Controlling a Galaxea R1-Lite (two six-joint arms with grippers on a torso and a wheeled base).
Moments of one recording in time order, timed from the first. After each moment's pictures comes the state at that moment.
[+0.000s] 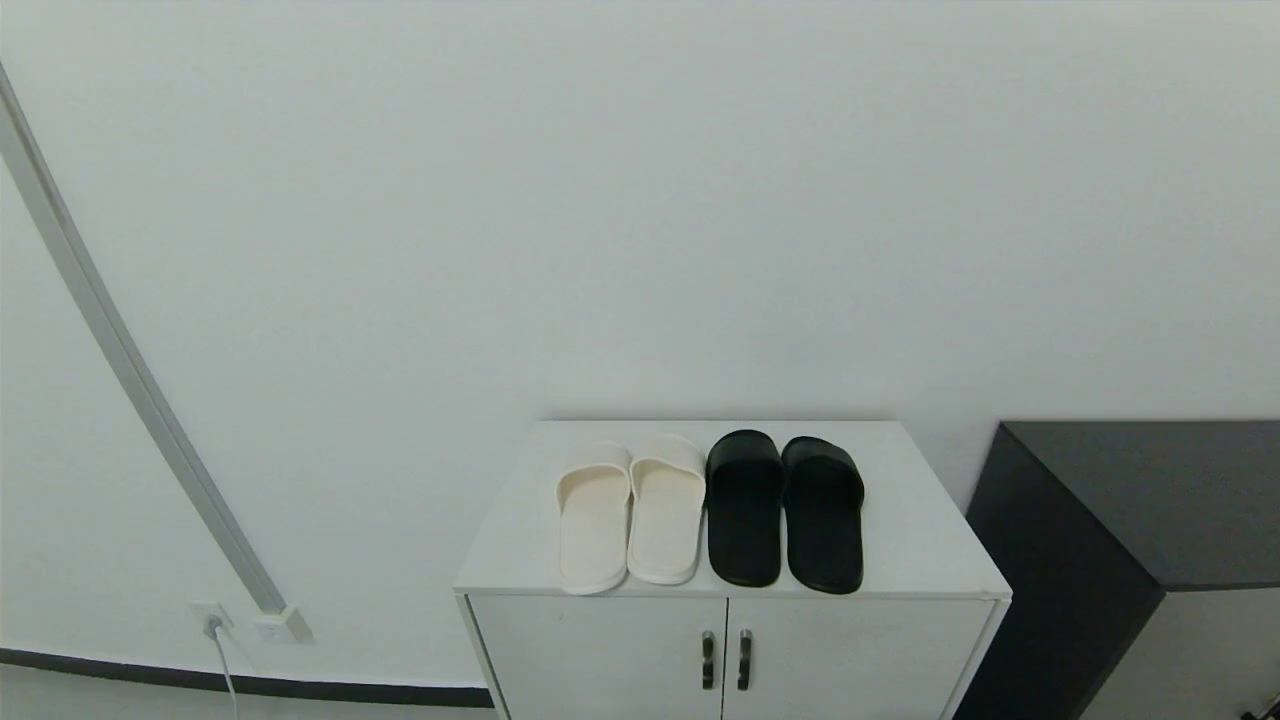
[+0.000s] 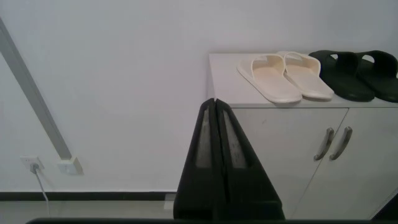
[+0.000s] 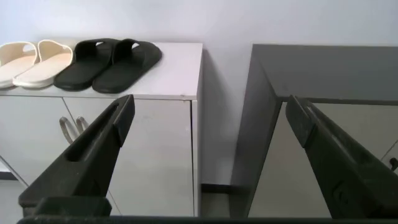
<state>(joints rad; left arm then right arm) 0.00 0.00 0.00 0.00 0.02 0.00 0.00 0.00 0.00 0.00 0.05 -0.03</state>
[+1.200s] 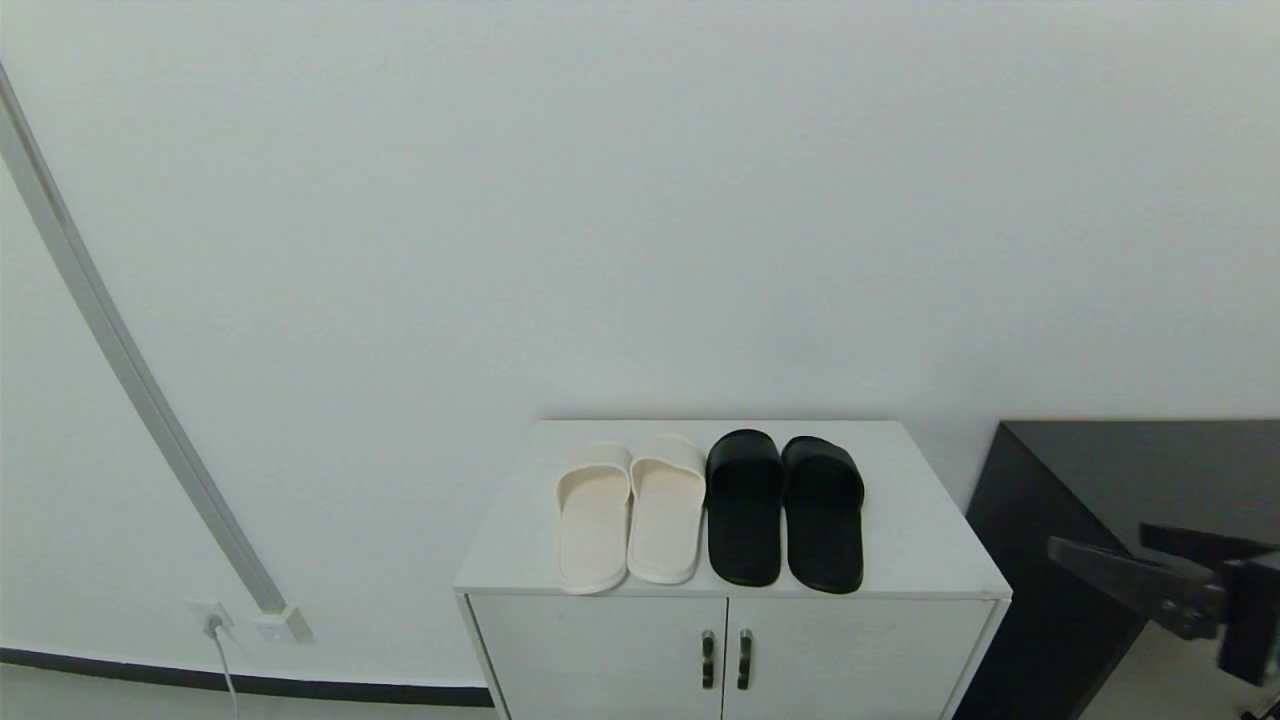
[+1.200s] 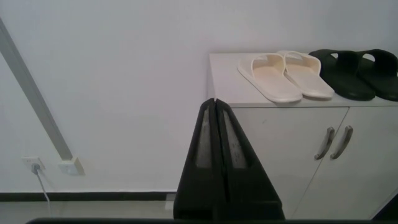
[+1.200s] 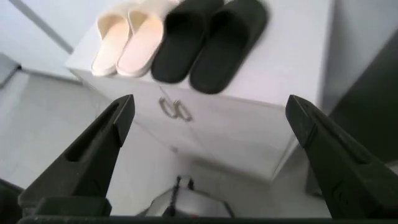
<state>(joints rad) 0.00 0.00 0.00 0.00 0.01 0.00 0.57 1.10 -0.51 -0.18 -0.15 0.29</state>
